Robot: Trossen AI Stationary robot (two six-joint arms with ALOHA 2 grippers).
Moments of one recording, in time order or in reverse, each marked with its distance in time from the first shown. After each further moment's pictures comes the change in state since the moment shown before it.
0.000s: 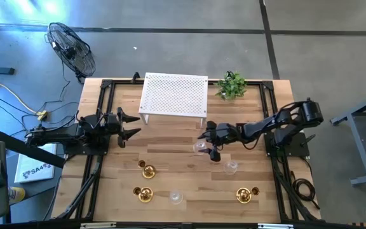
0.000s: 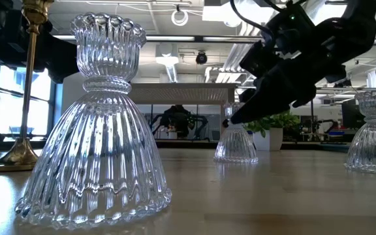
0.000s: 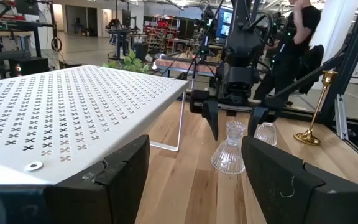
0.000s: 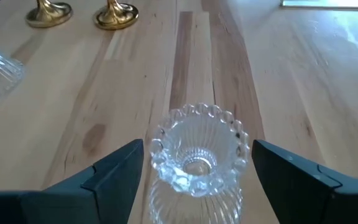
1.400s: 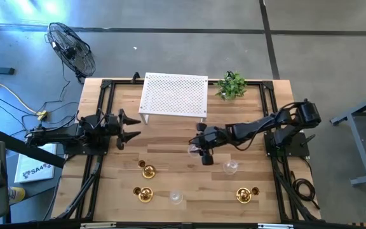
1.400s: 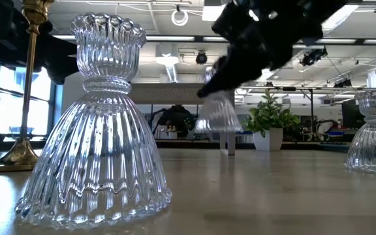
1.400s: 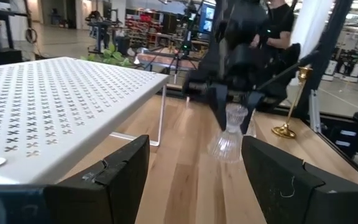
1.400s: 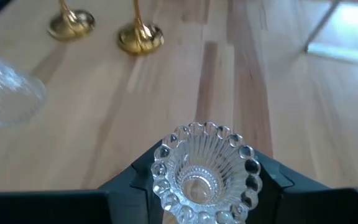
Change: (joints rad) left arm 0.000 0.000 0.000 -0.016 0.096 -0.030; right arm 0.087 0.020 0.342 -0.391 0.057 -0.091
